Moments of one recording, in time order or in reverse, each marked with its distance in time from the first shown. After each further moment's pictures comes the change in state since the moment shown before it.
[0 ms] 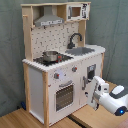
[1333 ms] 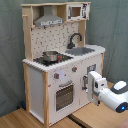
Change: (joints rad) arm 0.009 -0.001 -0.095 0.113 -0.002 -0.046 -0.388
